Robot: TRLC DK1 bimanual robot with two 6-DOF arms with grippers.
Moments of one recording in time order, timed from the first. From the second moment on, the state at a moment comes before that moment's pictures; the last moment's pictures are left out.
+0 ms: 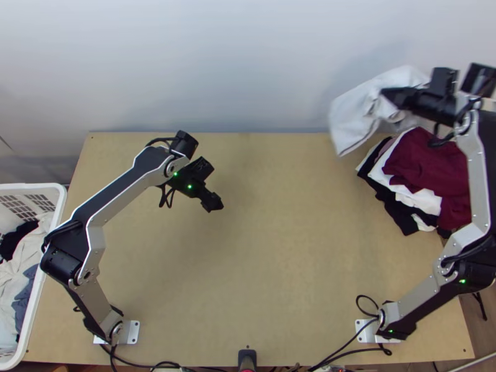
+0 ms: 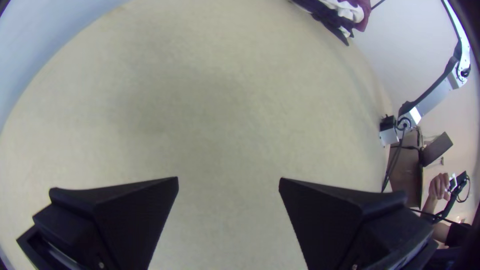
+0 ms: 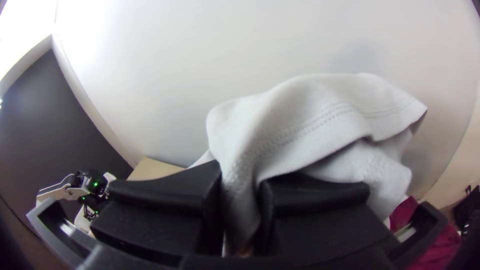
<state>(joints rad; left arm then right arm) -0.41 1.85 1.59 -0.94 0.41 0.30 -0.18 1.79 2.01 -0.64 -0.74 0.10</state>
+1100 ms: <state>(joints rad) -0.47 1.89 1.58 -0.93 0.37 0.31 -0.51 1.69 1.99 -0.77 -0.74 -0.01</state>
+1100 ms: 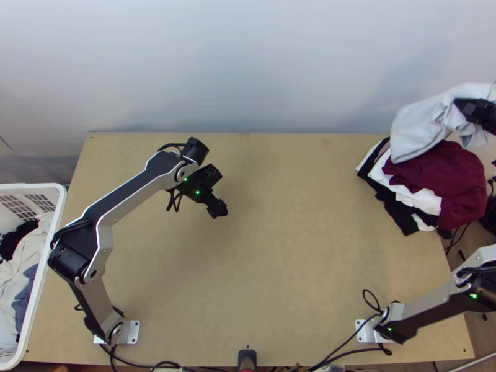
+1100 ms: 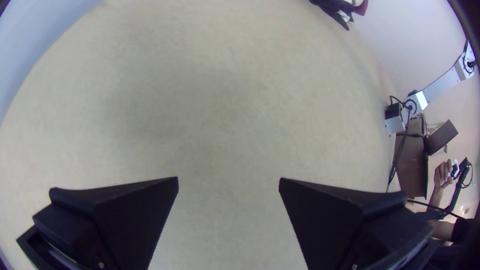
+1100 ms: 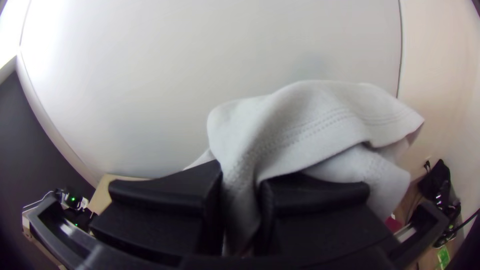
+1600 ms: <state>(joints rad) -0.48 1.87 1.54 -0.92 0.37 0.31 -0.57 1.63 1.83 -0.76 -0.71 -0.12</state>
